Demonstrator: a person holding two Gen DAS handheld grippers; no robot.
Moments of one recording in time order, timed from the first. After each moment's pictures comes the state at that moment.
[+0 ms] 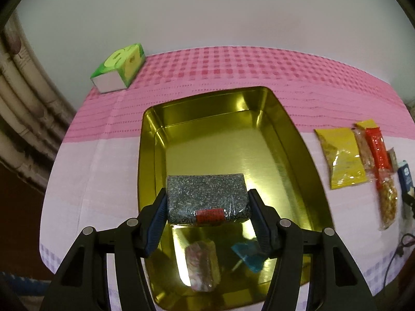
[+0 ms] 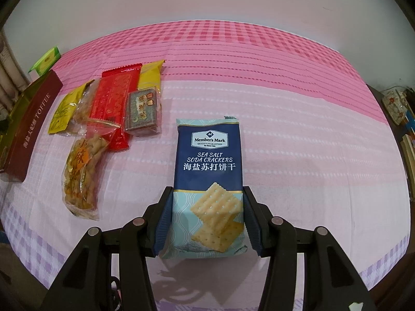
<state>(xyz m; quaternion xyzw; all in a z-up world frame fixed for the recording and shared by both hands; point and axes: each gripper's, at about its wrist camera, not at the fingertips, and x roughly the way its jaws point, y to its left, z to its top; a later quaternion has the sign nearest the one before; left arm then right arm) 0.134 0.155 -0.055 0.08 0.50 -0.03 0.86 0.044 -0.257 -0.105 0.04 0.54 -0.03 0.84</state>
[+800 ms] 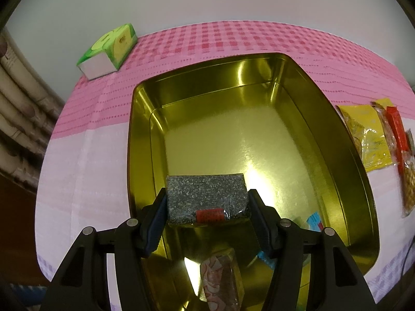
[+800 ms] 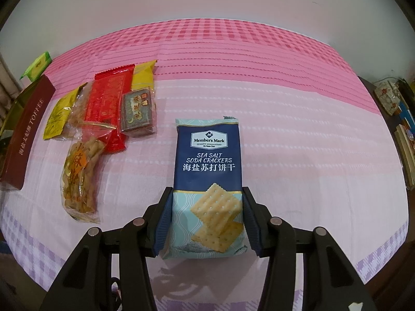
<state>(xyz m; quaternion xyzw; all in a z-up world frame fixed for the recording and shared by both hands) 0.150 0.165 -0.097 0.10 0.53 -0.04 0.84 0.043 -0.255 -0.103 0.05 0.54 -0.06 0.84</state>
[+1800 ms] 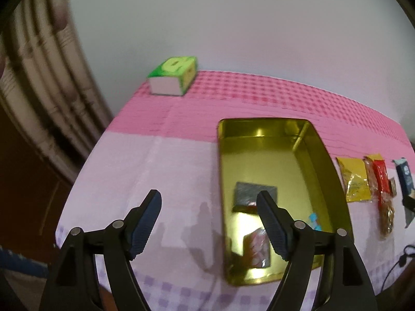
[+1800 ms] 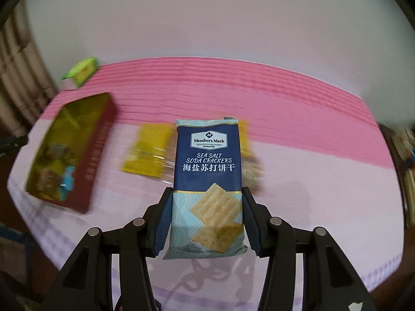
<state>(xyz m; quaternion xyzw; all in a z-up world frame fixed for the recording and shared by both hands) 0.088 0.239 -0.016 0.00 0.44 0.03 0.90 0.076 -0.137 -0.024 0.01 0.49 0.03 0.87</state>
